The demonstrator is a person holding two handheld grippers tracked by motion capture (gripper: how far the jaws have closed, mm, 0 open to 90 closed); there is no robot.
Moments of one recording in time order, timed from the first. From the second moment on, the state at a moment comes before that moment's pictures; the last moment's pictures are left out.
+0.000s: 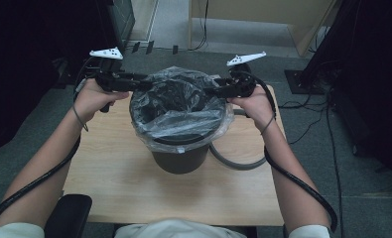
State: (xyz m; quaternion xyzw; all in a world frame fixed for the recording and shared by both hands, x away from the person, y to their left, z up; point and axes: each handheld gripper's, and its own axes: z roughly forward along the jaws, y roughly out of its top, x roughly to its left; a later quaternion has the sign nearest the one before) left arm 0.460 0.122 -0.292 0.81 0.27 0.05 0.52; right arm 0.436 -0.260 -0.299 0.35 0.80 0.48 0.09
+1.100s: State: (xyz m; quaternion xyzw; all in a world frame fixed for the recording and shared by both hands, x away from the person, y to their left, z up) left arm 0.429 0.181 -0.292 0.81 0.29 0.06 0.51; right arm 0.423 -0.196 -0.238 0.28 0.82 0.48 0.08
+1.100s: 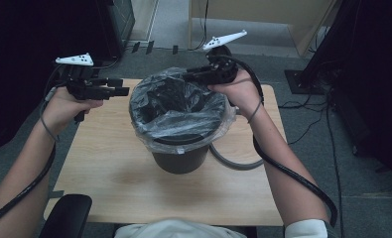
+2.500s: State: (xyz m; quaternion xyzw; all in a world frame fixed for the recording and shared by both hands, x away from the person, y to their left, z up) left arm 0.419 0.185 -0.376 0.79 0.33 0.07 0.51; right arm 0.467 -0.128 -0.294 0.34 0.86 0.37 0.05
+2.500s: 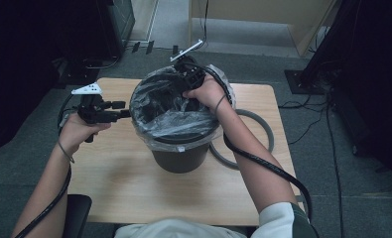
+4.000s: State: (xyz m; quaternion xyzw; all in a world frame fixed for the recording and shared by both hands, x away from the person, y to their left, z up) left arm 0.418 0.187 -0.401 0.80 0.35 0.05 0.49; right arm 0.378 -0.088 -0.300 0.19 0.90 0.38 0.05
